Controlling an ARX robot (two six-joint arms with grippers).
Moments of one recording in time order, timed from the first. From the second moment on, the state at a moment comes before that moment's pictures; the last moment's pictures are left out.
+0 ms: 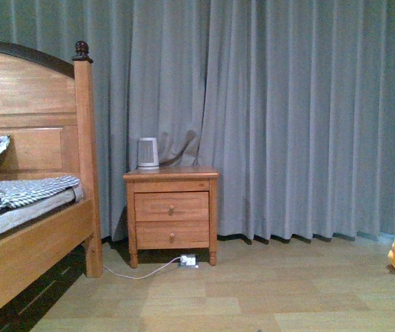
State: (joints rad) left arm 0.00 0.00 0.01 0.00 0.00 0.00; right arm 0.00 0.01 0.01 0.00 0.00 0.00
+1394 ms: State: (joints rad) left arm 0.00 0.00 0.01 0.00 0.00 0.00; right arm 0.00 0.01 0.01 0.00 0.00 0.00
